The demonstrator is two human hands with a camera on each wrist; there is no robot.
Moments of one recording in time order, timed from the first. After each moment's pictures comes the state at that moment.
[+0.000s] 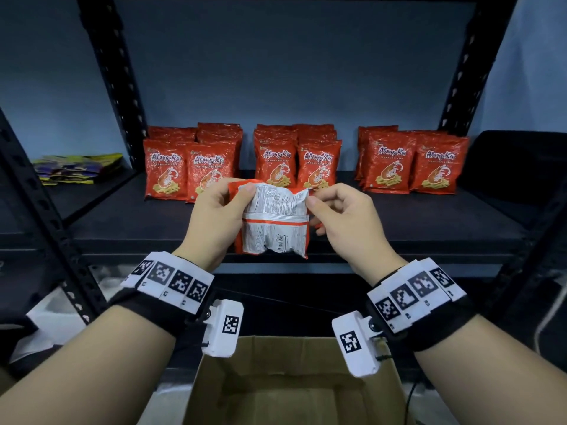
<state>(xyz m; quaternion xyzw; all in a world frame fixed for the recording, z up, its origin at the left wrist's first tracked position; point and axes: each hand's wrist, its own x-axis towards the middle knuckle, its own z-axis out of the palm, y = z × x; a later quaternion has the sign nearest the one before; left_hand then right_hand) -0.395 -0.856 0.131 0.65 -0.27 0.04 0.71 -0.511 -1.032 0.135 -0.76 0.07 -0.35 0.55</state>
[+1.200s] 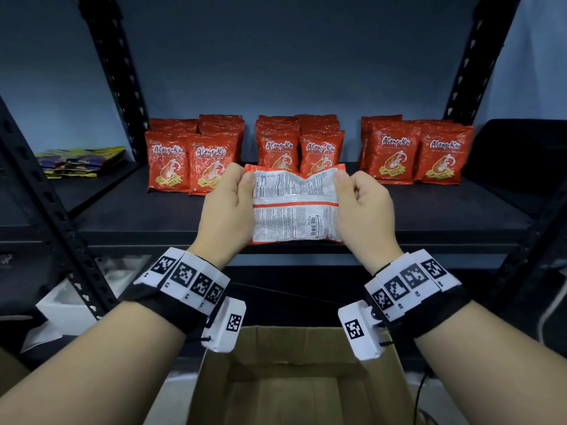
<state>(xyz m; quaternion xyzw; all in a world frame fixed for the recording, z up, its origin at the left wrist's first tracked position) -0.414 -0.858 0.133 0.77 -0.32 0.21 0.51 -0.514 -1.039 0.128 -0.78 0.12 -0.47 0.39</state>
